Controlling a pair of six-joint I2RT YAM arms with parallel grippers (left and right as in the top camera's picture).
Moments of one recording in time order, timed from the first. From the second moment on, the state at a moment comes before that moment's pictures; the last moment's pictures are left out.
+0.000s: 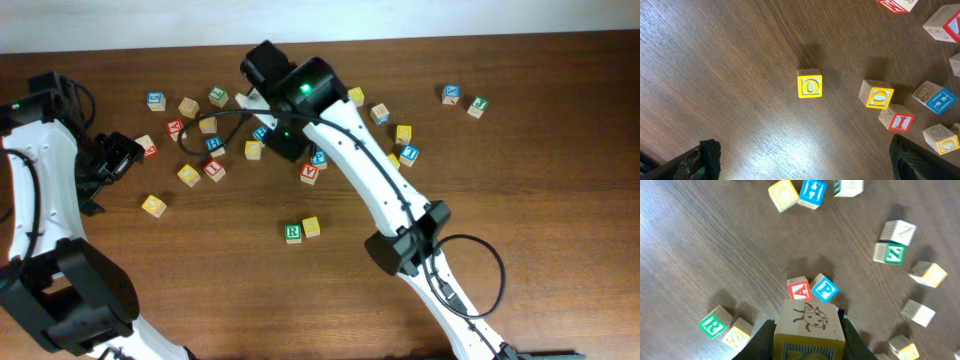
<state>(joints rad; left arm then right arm) 0.34 1.89 1.75 -1.36 -0.02 -0.63 0.68 2.59 3.02 -1.69 0.05 -0.26</state>
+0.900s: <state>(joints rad) 0.34 1.89 1.75 -1.37 -0.02 -0.63 0.68 1.91 1.36 -0.93 0.03 -0.59</state>
